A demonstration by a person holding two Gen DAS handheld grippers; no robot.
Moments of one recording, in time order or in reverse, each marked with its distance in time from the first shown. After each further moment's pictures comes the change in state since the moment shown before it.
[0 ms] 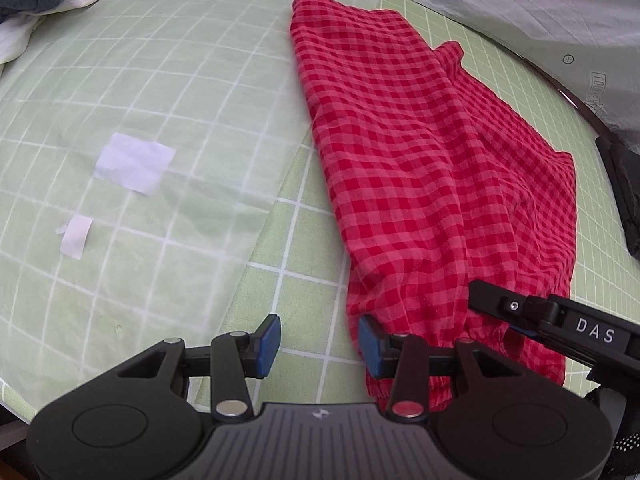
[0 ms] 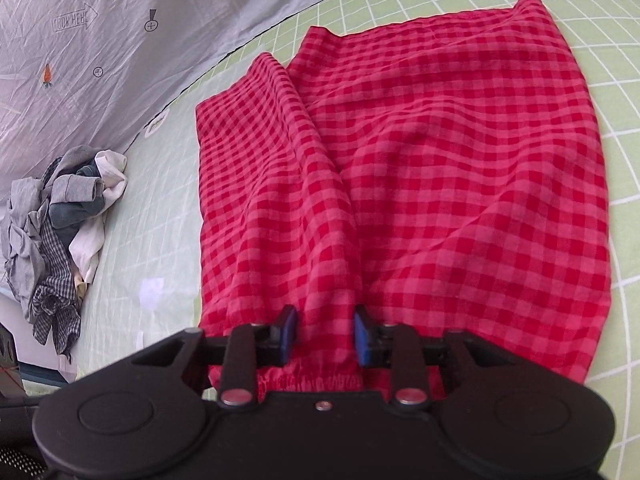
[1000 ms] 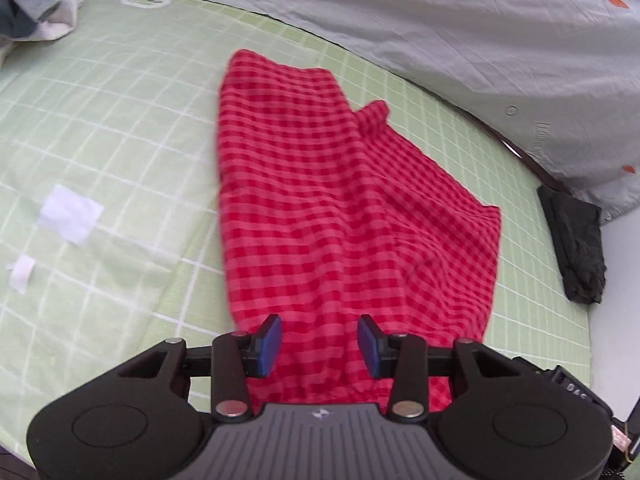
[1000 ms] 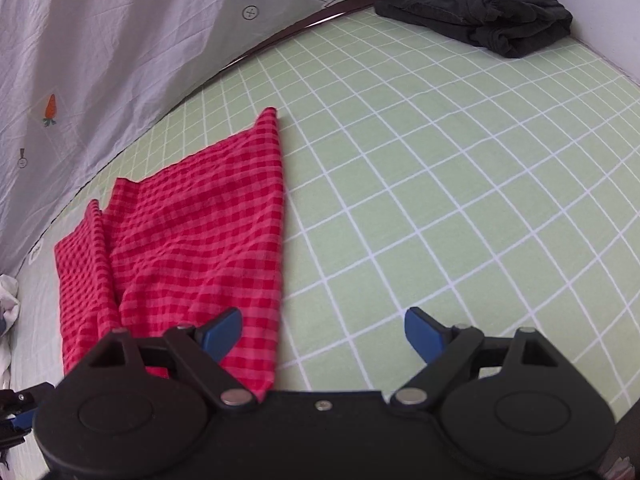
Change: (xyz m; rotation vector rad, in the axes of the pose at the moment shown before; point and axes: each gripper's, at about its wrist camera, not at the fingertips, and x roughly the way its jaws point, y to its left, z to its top) left arm -0.028 -0.035 0.011 -0.073 -0.128 -0.109; right arm -0.102 -0.117 0.014 0.163 -0.273 -0.327
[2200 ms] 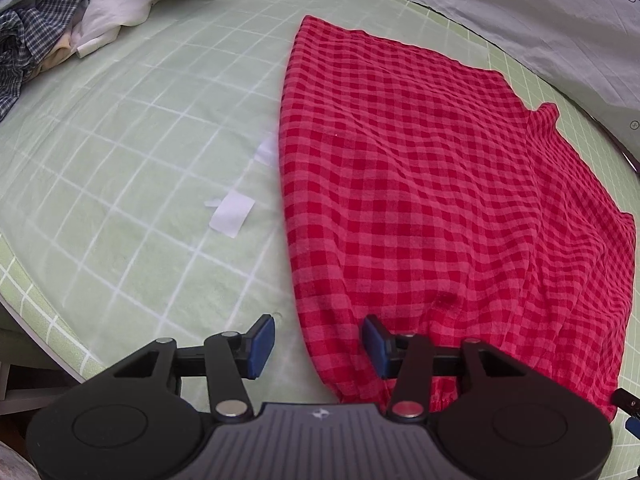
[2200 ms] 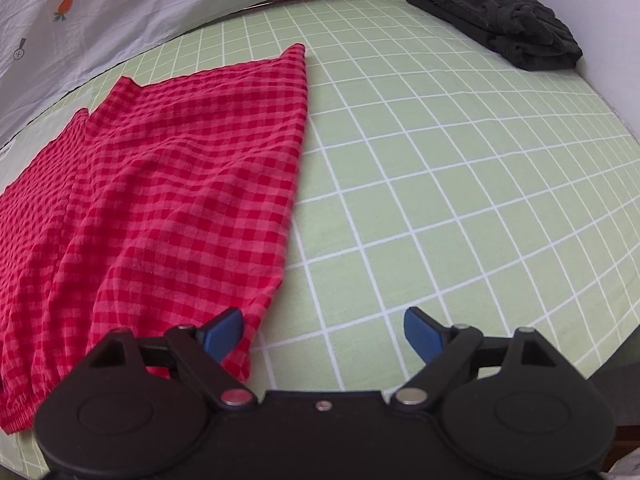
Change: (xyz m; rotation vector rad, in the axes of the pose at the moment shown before) left arm -0.003 0.117 -0.042 -0.072 0.010 0.258; right arm 0.000 0.035 -0.057 -0.169 0.069 -0.217
